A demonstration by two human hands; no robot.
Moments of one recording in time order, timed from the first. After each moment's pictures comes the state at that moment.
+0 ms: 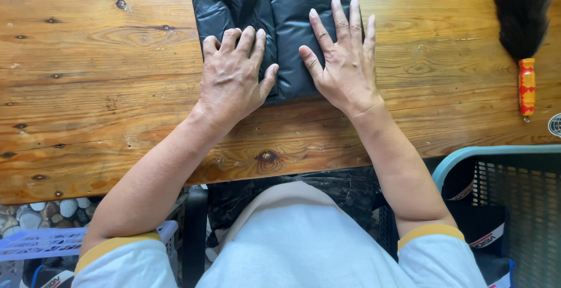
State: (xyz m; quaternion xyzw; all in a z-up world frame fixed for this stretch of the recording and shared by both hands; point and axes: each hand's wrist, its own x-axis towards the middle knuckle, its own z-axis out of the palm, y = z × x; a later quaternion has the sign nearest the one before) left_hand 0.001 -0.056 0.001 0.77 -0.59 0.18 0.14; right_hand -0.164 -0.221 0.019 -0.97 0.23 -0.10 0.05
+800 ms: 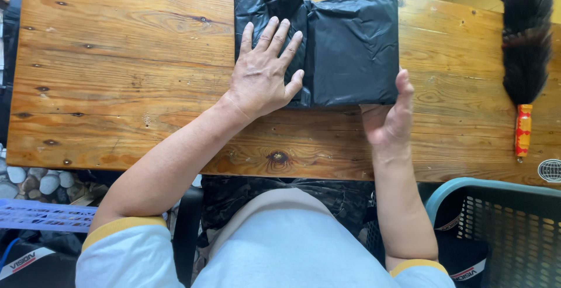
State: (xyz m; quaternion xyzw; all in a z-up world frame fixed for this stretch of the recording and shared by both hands) left_hand 0.004 -0.062 -0.020 0.80 -0.57 0.02 0.18; right_hand -0.202 -0.205 0.023 -0.37 0.28 -0.31 0.83
